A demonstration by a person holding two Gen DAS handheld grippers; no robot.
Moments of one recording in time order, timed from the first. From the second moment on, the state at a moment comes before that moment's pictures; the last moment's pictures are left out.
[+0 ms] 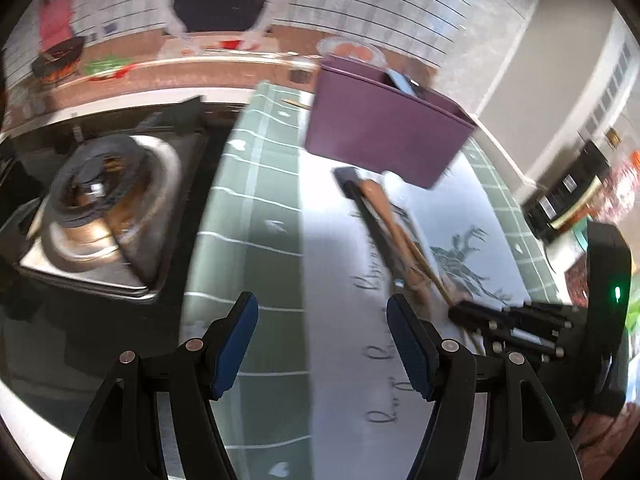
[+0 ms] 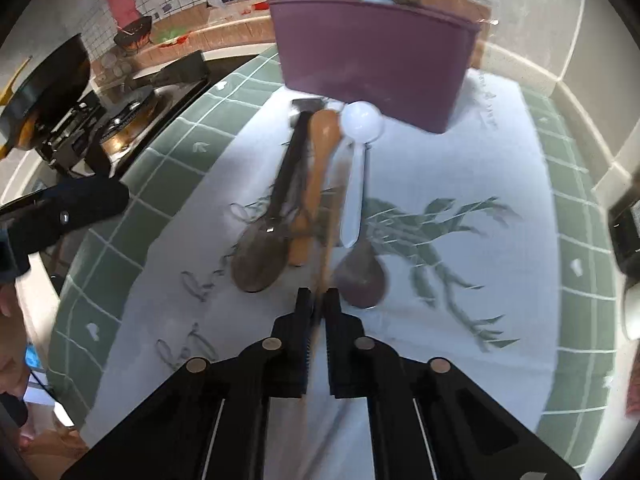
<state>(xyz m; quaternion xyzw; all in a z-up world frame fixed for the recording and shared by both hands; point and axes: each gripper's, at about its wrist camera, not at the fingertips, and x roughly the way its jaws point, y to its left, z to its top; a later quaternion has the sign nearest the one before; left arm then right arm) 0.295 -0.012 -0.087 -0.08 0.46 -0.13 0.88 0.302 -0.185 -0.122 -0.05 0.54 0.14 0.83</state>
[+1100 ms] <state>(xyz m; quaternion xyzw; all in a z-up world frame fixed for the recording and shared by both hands) 0.298 -0.006 -0.044 -0.03 0.36 -0.14 0.92 0.313 -0.210 -0.101 -0.08 0.48 0.09 0.87</state>
